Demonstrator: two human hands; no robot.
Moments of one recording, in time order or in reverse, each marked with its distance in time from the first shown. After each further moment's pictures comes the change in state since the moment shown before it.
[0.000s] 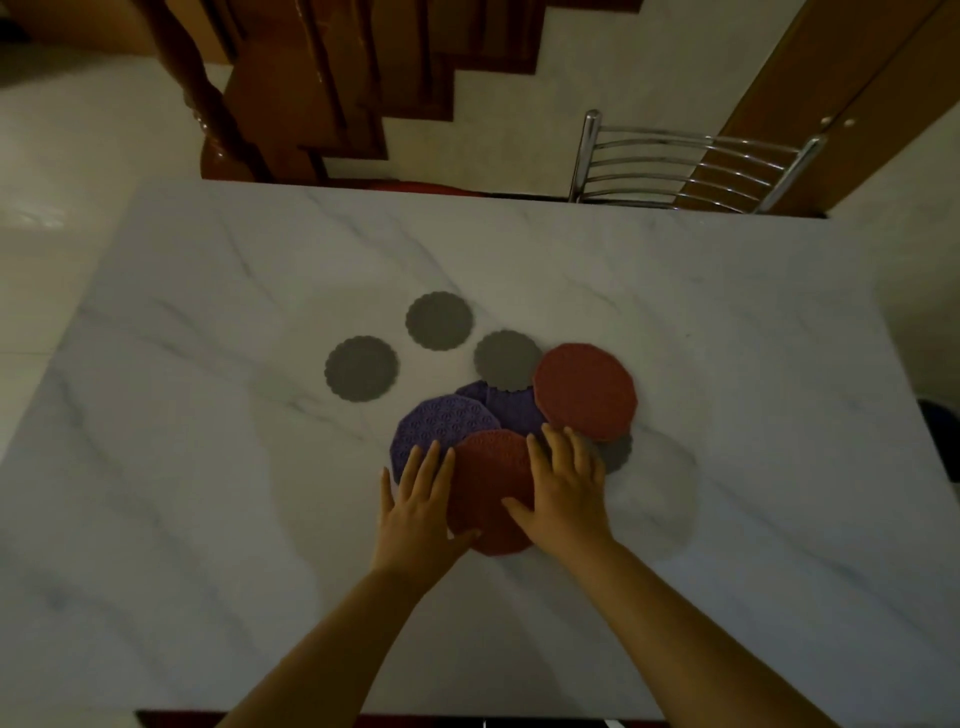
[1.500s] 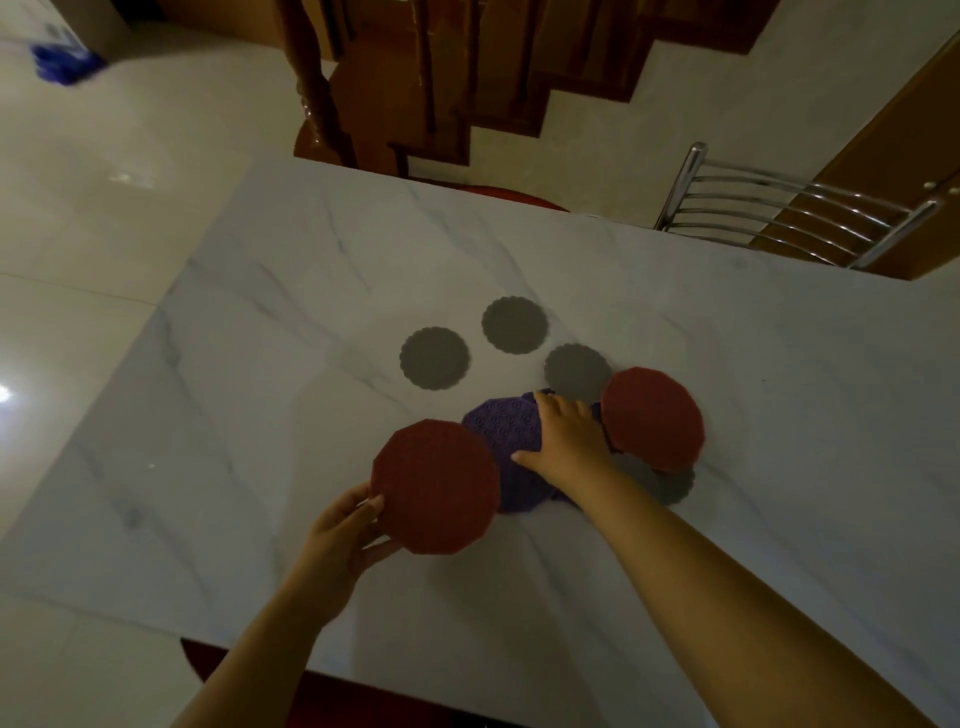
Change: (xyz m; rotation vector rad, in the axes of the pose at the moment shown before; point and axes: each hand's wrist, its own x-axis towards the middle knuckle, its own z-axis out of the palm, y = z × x) left_hand -0.070 -0.094 -0.031 -1.883 0.140 -0.595; right_hand 0.075 -0.058 -0.024 0.037 -0.101 -0.157
